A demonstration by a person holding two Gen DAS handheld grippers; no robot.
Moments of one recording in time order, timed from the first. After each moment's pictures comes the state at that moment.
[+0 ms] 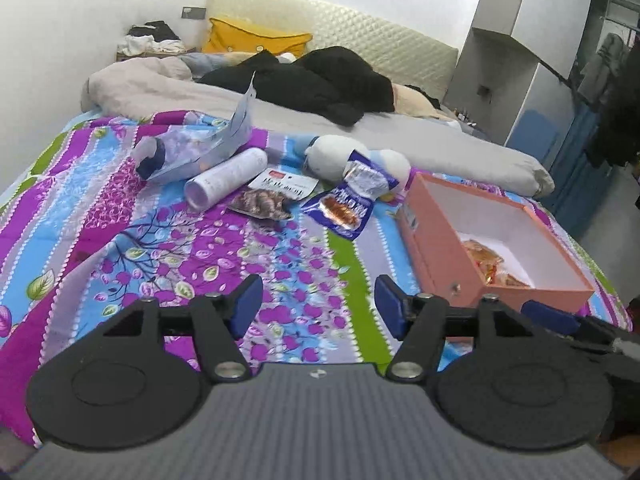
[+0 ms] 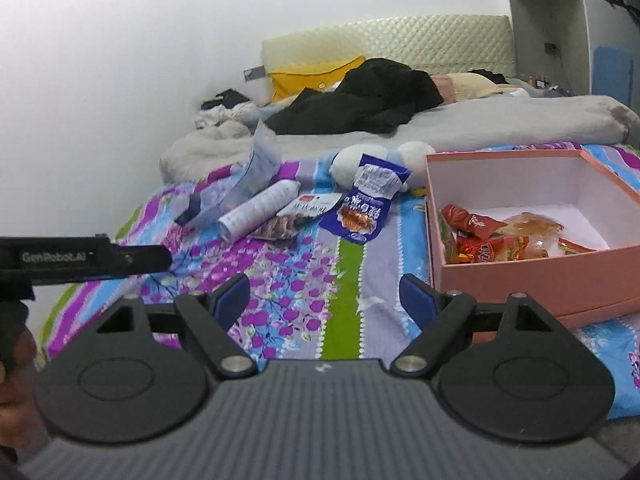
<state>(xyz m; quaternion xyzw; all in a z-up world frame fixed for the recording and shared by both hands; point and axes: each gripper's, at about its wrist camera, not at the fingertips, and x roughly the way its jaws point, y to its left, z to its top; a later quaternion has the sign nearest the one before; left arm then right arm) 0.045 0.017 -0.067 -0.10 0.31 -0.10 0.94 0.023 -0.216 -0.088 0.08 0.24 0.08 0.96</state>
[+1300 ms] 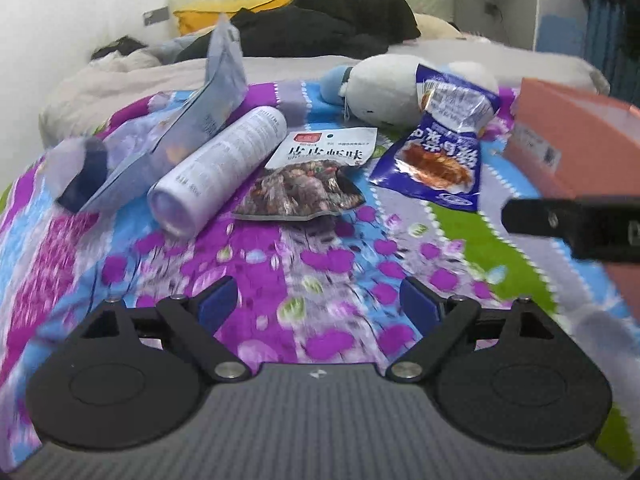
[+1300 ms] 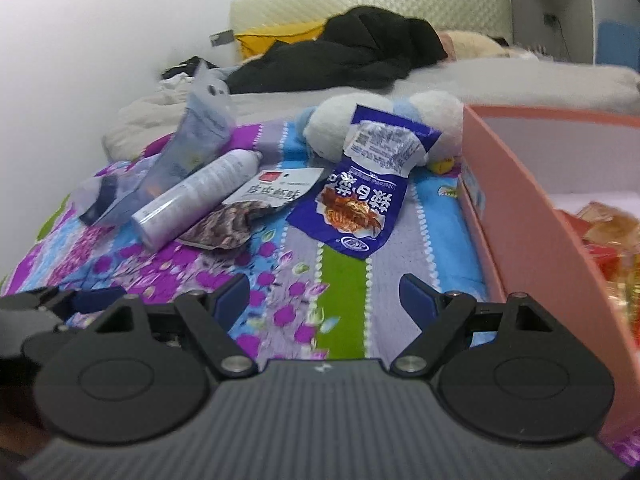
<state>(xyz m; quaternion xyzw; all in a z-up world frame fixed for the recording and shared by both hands) 0.277 0.006 -0.221 0.06 0.33 -0.08 0.94 0.232 -0.187 -0.178 0.08 0.28 0.04 0.96</state>
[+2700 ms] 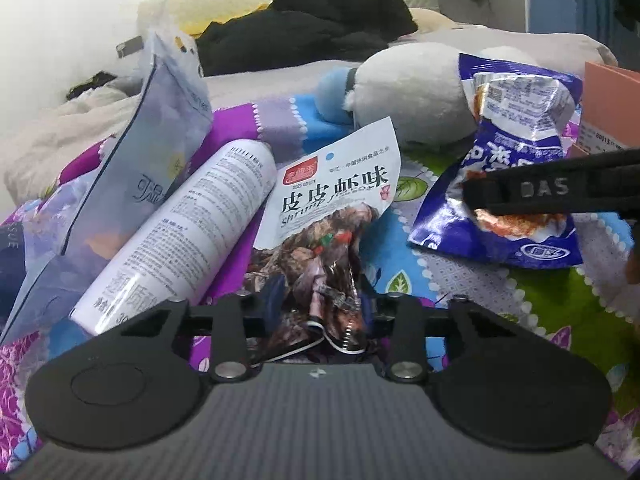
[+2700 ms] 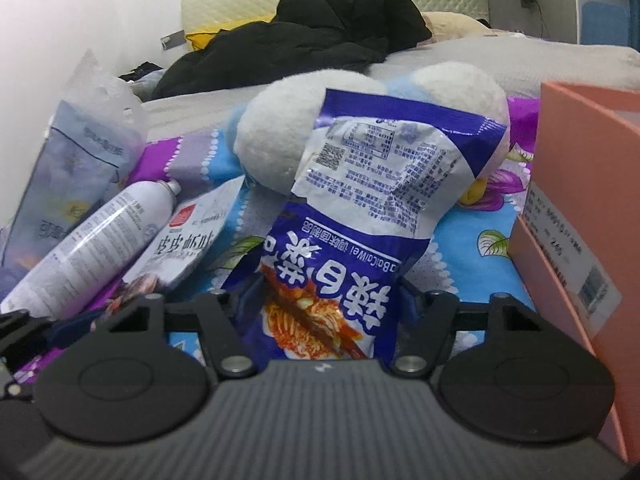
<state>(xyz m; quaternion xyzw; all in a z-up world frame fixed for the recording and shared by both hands) 0.400 -0.009 -0.252 0.11 0.31 -0.09 0.94 0.377 -0.191 -0.217 0.09 0.28 0.00 0.96</state>
